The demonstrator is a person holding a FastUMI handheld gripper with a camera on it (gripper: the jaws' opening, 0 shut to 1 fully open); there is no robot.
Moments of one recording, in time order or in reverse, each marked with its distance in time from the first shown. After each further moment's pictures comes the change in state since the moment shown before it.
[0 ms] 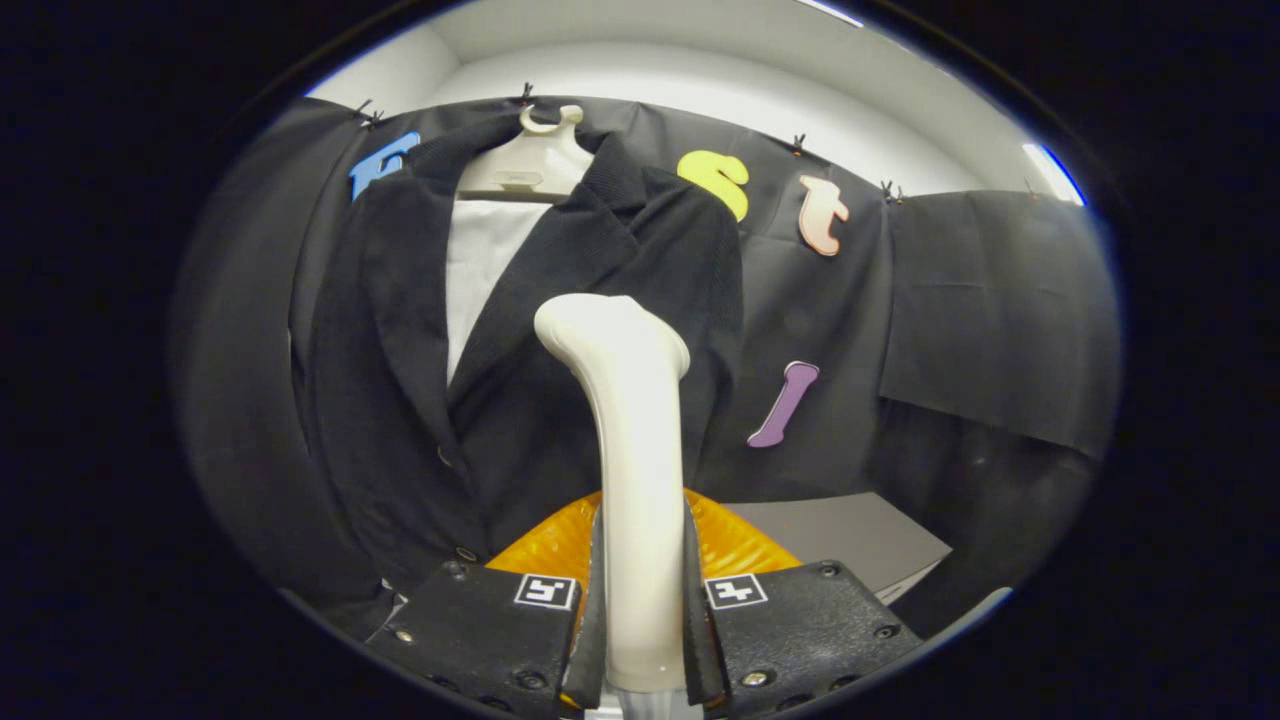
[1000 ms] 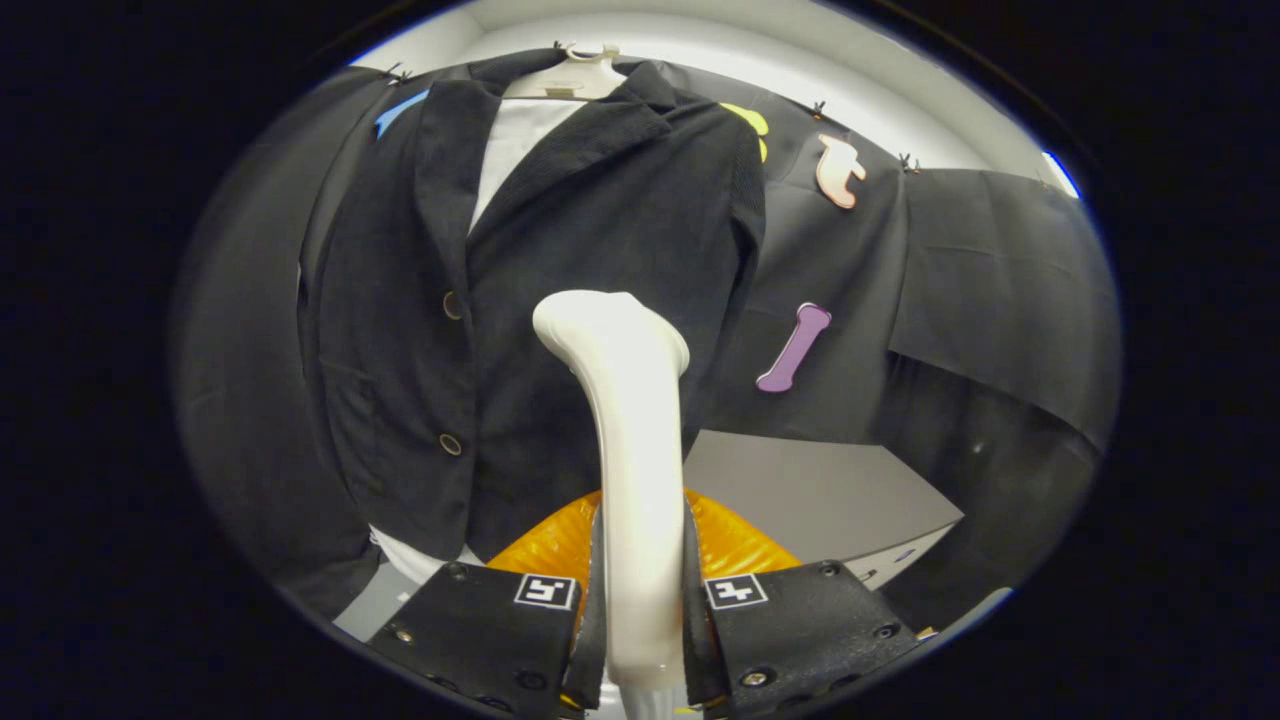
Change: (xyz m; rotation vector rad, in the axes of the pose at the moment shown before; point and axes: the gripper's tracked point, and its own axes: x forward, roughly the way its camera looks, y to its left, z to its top) arm -0.002 0.009 -0.105 -0.047 0.134 0.007
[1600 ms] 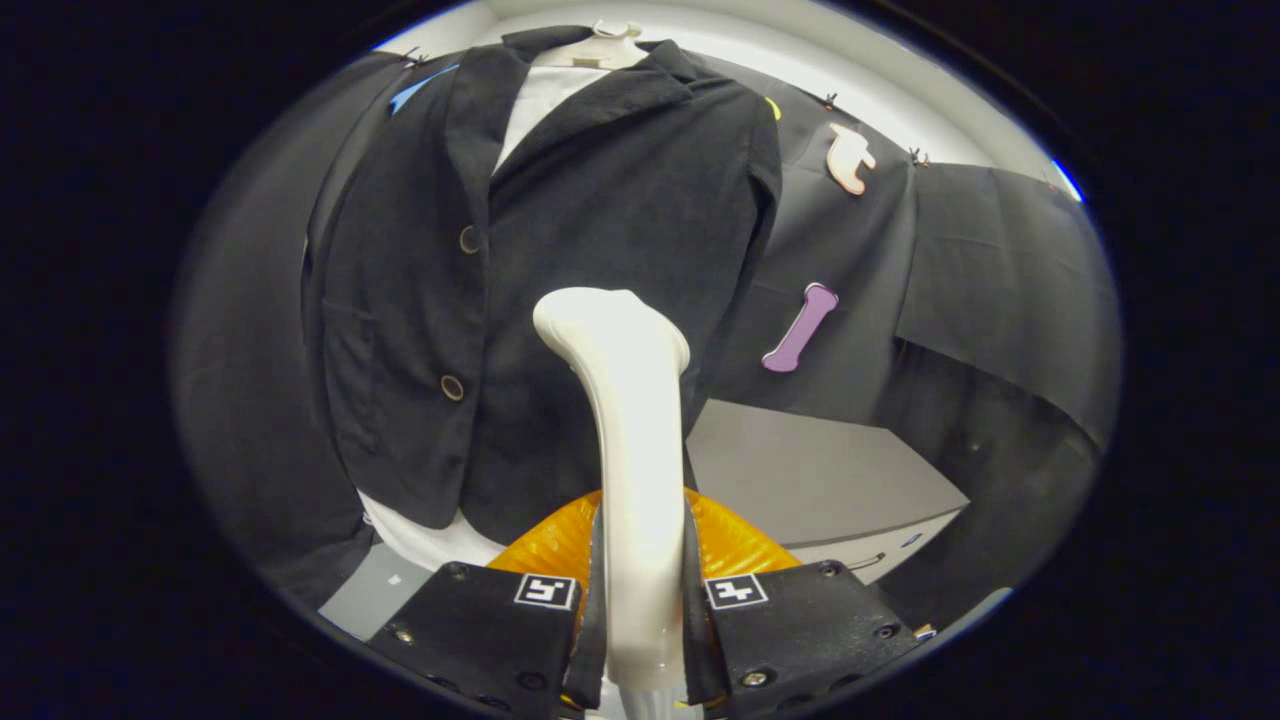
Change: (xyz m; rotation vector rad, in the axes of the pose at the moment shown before) arm 0.008 0.010 -0.047 -0.043 0.048 -0.006
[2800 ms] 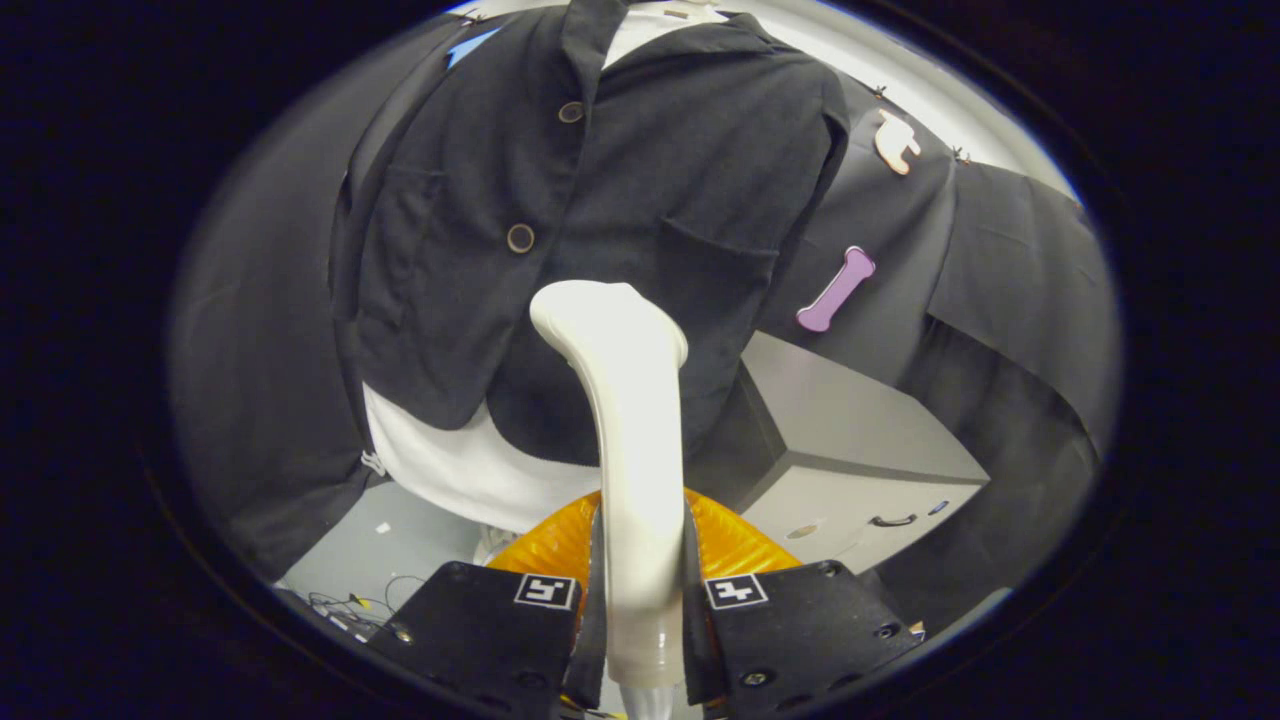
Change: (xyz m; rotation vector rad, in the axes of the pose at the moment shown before) arm 0.009 0.042 -0.106 -0.099 0.133 0.048
